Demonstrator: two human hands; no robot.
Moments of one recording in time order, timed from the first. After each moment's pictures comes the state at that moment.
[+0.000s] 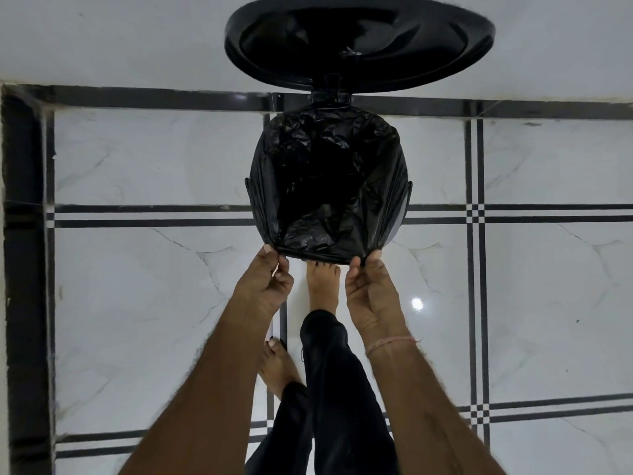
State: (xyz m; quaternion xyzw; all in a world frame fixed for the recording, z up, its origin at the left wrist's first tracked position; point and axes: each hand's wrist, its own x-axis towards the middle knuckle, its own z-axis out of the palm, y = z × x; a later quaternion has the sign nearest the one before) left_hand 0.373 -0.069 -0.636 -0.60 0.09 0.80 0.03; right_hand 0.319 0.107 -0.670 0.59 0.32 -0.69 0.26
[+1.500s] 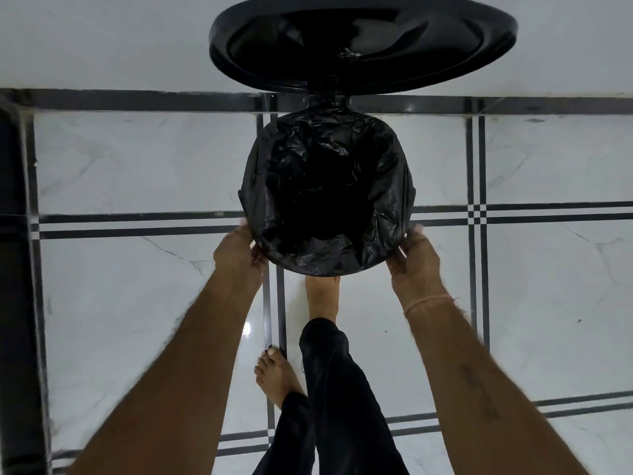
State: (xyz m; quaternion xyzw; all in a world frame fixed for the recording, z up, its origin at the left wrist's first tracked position) left_hand 0.327 -0.114 -0.637 -0.65 0.22 0.73 -0.01; right_hand 0.229 0.116 -0.642 0.48 0.54 -0.66 0.20
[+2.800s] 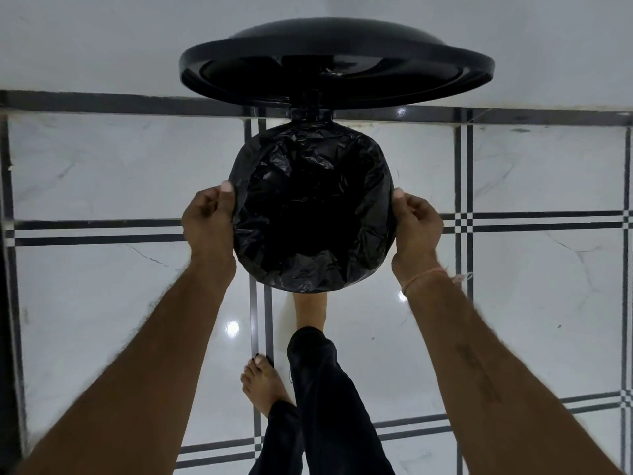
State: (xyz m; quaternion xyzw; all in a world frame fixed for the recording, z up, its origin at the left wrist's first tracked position) left_hand 0.283 -0.137 -0.631 -0.55 0.50 0.65 -0.12; right_hand 0.170 0.099 -0.629 0.32 0.73 -0.59 0.14
